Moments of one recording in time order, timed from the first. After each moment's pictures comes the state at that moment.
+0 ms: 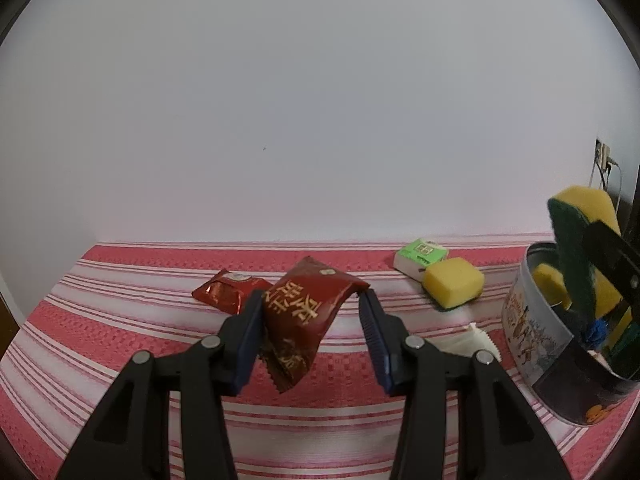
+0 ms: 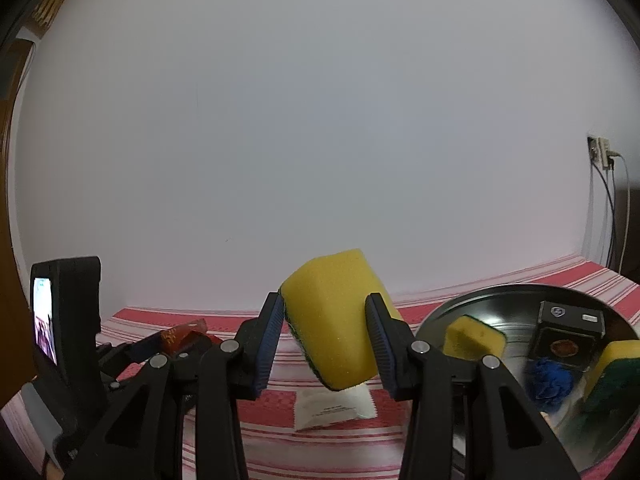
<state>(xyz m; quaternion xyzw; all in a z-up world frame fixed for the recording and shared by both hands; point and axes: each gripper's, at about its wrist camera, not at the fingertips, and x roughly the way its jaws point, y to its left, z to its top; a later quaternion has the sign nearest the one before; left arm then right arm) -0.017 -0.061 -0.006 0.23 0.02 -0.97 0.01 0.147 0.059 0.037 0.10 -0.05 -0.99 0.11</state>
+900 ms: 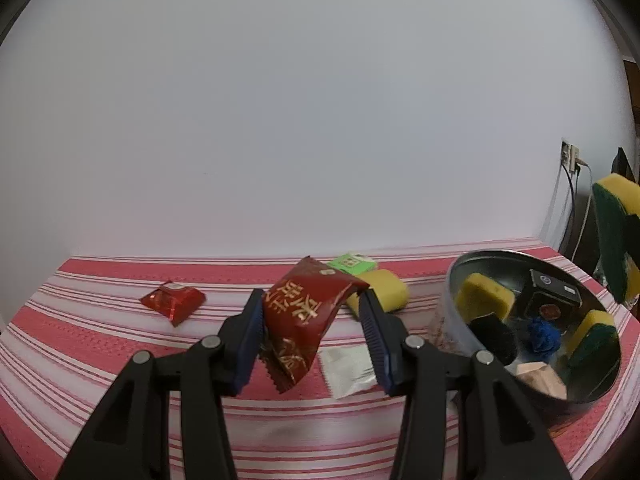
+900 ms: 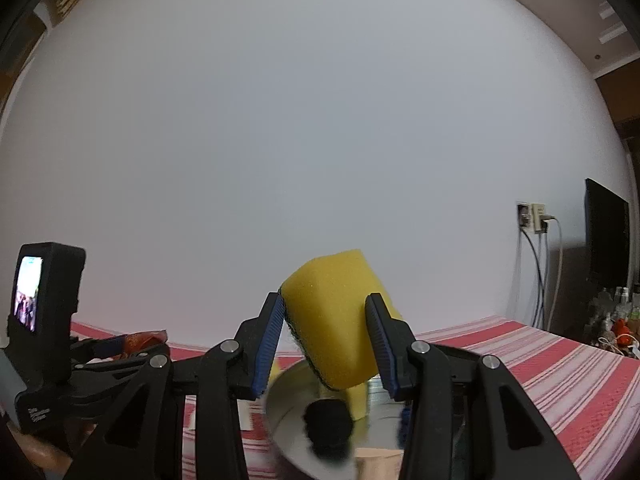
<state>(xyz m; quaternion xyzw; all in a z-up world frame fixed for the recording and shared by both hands) 0.012 -0.001 0.000 0.21 0.02 -0.98 -0.03 0.223 0.118 0.050 -0.02 -0.01 -1.00 0.00</state>
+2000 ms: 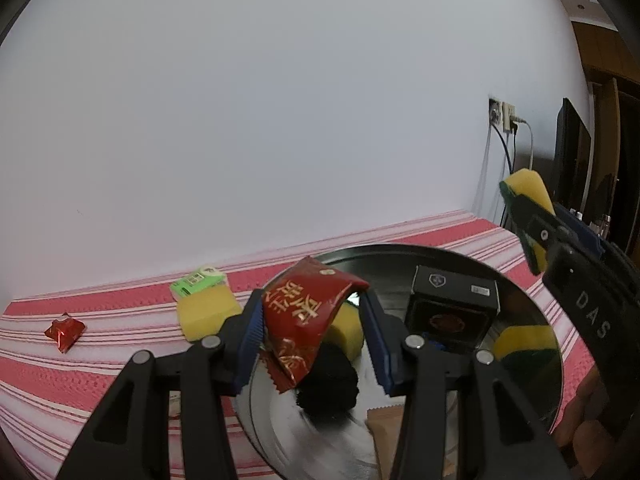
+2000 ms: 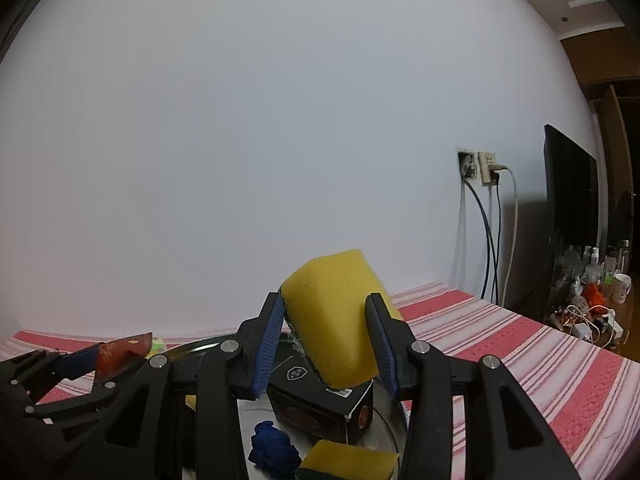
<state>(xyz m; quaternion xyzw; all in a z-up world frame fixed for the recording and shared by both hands) -0.001 0.153 0.007 0.22 -0.04 -0.97 -0.13 0.126 0.264 0.026 0.07 -0.04 -0.99 -0.07</state>
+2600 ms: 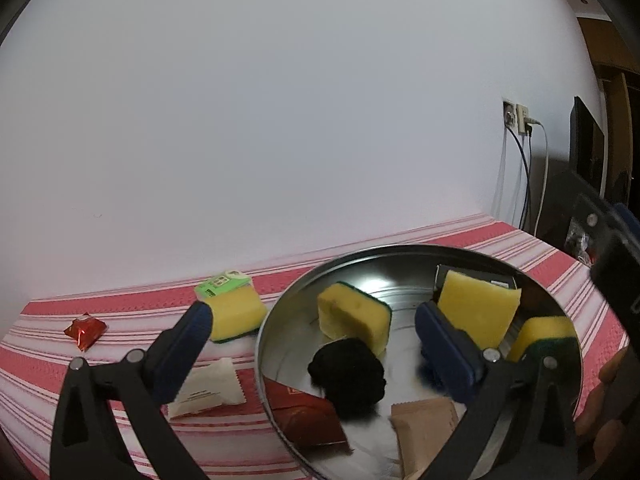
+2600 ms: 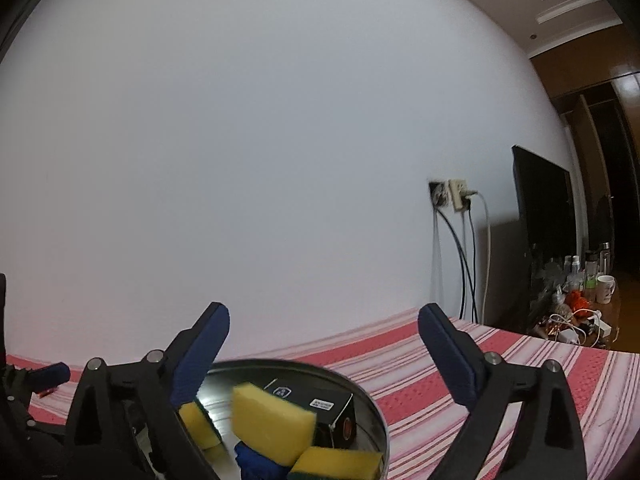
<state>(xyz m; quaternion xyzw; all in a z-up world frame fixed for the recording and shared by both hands) 0.018 0.141 0.011 0.20 -0.05 -0.98 -0.08 0.165 0.261 0.024 -0.02 -0.06 -0.99 -0.11</state>
